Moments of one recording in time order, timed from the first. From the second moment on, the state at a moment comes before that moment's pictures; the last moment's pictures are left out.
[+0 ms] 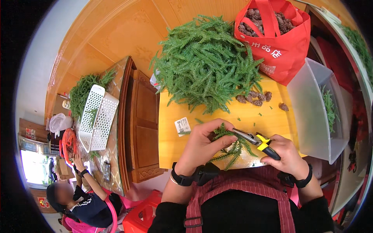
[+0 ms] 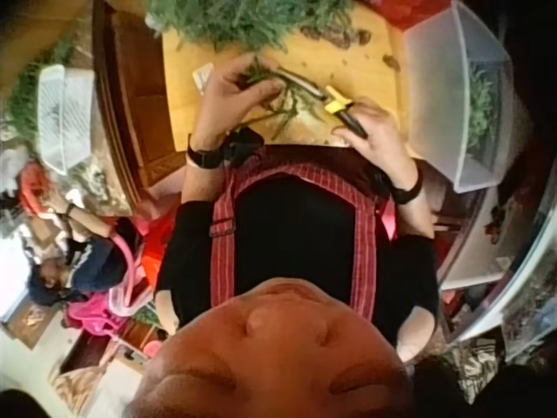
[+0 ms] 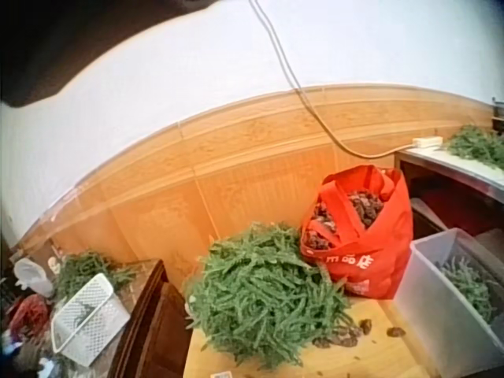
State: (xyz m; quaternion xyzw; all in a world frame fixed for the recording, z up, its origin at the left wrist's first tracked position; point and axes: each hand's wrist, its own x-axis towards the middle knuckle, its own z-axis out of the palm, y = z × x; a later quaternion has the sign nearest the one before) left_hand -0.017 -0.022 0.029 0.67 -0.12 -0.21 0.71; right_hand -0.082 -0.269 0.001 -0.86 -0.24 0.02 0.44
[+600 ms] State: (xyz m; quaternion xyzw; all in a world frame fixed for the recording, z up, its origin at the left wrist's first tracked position) left_hand 0.029 -0.184 0.119 0.49 -0.37 -0.22 0.76; right_hand -0.105 -0.299 -0.020 -0.79 0.06 0.05 0.60
